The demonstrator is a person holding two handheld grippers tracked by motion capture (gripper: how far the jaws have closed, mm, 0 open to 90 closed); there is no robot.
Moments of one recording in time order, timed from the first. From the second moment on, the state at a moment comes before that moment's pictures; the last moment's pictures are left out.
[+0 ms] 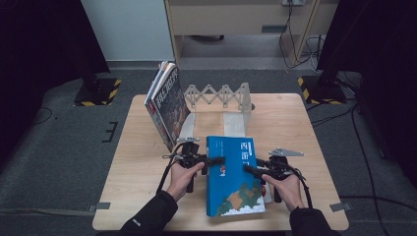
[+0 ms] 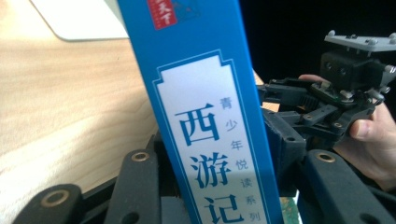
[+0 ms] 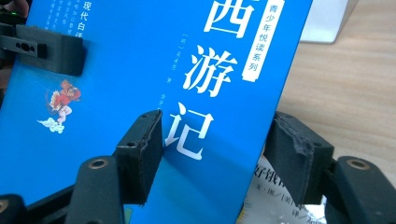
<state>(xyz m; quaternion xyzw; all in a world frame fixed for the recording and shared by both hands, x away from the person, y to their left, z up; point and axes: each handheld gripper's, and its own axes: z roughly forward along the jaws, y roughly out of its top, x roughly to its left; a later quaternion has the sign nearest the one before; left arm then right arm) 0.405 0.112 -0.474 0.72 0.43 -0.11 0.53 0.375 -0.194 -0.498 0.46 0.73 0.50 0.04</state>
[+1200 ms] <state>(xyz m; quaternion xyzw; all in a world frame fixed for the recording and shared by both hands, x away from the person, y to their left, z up) 0.408 0.112 -0.444 0.73 0.38 -0.07 0.57 0.381 -0.196 -0.485 0.45 0.70 0.55 0.06</state>
